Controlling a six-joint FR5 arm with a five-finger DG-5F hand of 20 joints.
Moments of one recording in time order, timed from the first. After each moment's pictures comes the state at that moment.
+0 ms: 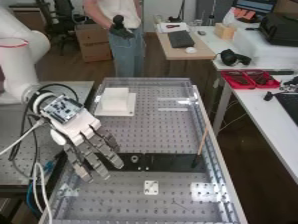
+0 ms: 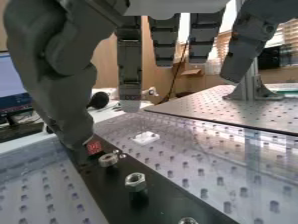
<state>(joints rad) 1.64 -1.76 -2.25 -2.43 -0.91 -0.52</state>
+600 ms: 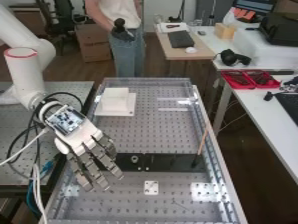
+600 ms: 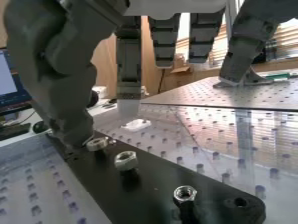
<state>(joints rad) 1.65 -1.85 -2.24 -2.36 -0.85 -0.47</state>
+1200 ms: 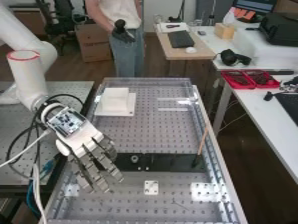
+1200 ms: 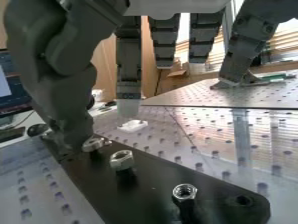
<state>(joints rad) 1.65 -1.88 -2.24 -2.32 -0.82 -0.48</state>
